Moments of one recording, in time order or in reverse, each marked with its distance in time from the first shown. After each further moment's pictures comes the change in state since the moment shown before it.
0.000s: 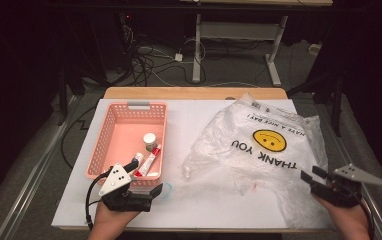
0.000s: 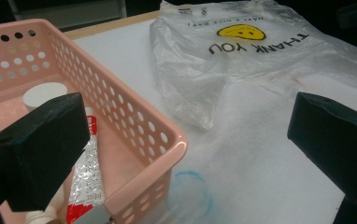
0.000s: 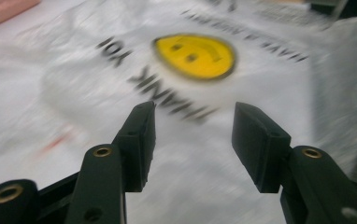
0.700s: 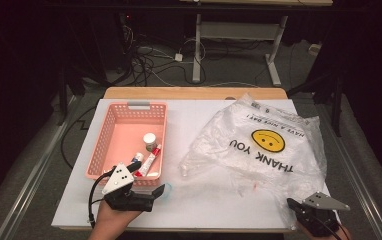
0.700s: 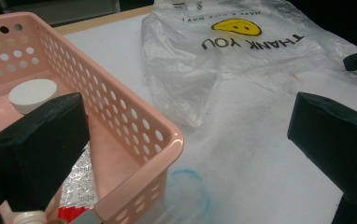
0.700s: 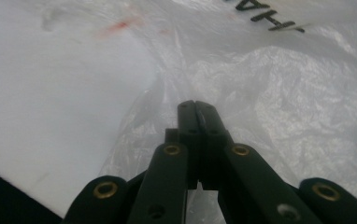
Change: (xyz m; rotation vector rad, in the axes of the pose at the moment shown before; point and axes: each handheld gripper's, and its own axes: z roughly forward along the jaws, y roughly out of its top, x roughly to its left) left arm 0.002 -0.002 0.006 0.016 -0.018 0.003; right arm 0.066 -0.047 -0.001 0.218 0.004 -0.173
